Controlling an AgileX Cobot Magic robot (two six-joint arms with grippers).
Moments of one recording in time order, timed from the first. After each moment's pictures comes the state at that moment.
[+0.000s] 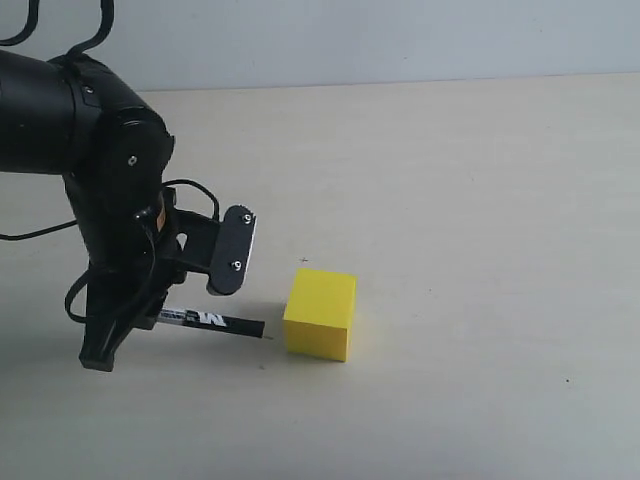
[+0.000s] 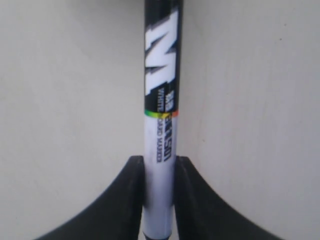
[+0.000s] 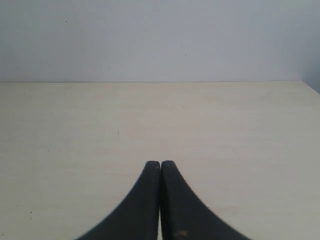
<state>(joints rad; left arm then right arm) -0.71 1.80 -1.03 0.22 0.93 0.87 0.17 0.01 0.00 -0.08 0.29 0.08</state>
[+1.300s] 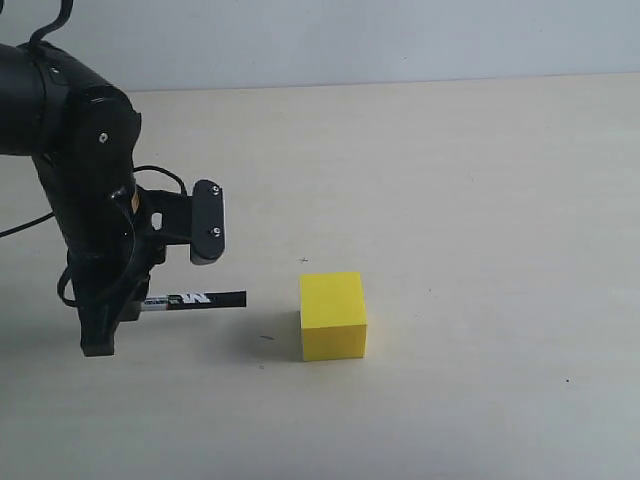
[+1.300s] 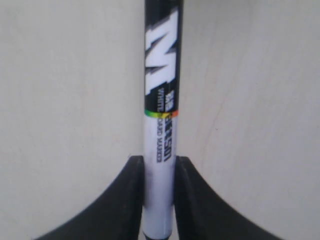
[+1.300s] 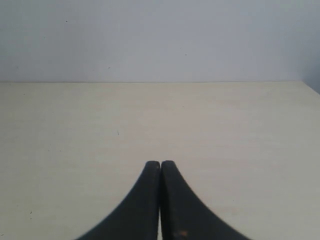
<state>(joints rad) -0.62 1.80 -1.03 0.18 0.92 0.77 0.17 0.01 0.00 -0.08 0.29 0.08</state>
